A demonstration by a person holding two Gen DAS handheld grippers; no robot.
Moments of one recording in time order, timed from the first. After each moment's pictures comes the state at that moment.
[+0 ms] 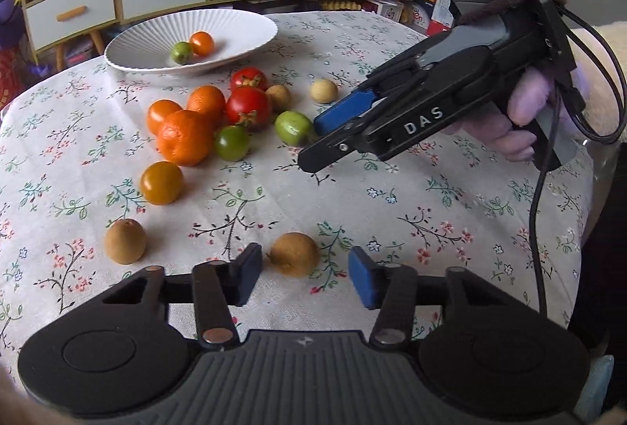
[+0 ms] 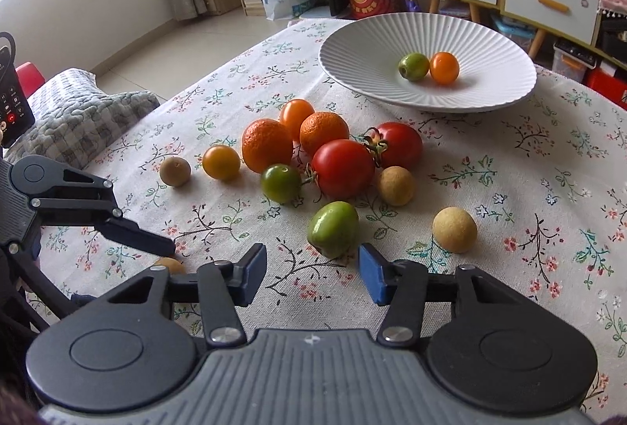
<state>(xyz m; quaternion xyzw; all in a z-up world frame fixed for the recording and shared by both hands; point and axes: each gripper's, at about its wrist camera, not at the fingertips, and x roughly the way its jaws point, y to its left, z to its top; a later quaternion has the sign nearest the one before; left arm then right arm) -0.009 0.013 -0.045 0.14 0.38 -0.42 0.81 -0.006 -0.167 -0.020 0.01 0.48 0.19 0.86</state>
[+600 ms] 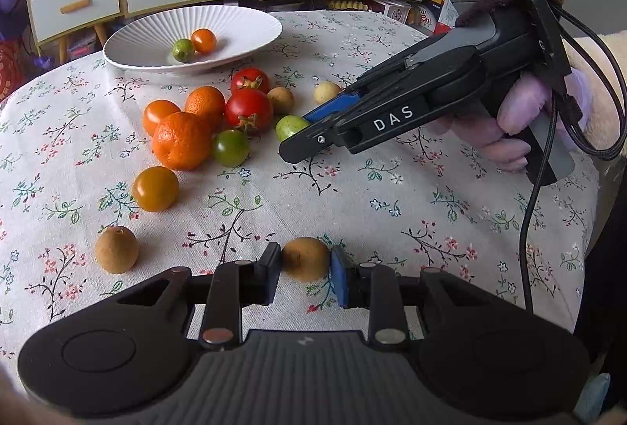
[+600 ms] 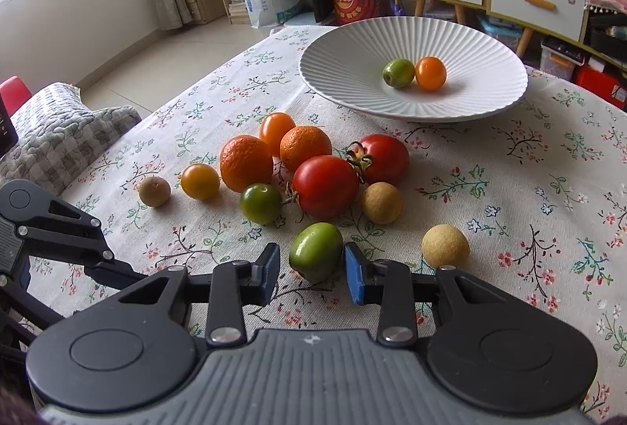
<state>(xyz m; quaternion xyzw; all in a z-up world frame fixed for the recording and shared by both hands) -0.002 0.004 -0.044 0.13 0.39 -0.41 0.81 0.008 -0.167 -0.022 0.02 0.47 0.17 0.87</state>
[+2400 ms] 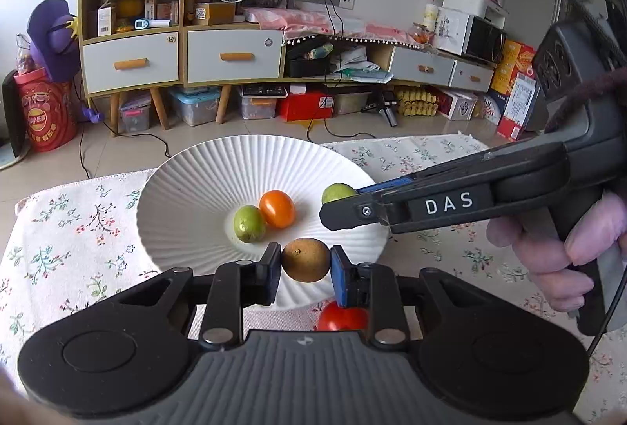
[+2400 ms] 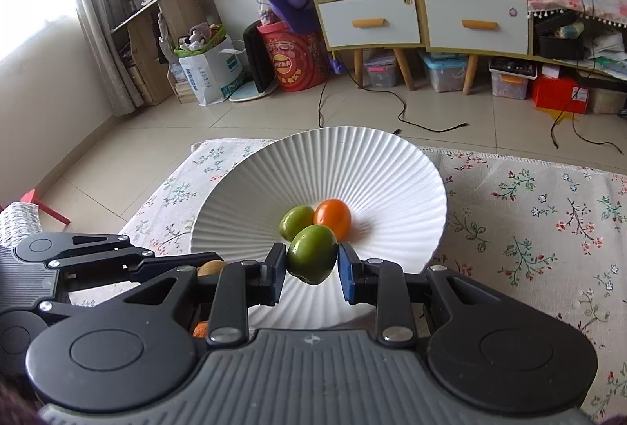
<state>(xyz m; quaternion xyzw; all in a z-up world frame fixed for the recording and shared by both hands) 0.125 -0.060 -0.006 0.06 0.30 -0.33 0.89 0.101 -0.223 0.003 0.09 0.42 0.10 0.90</state>
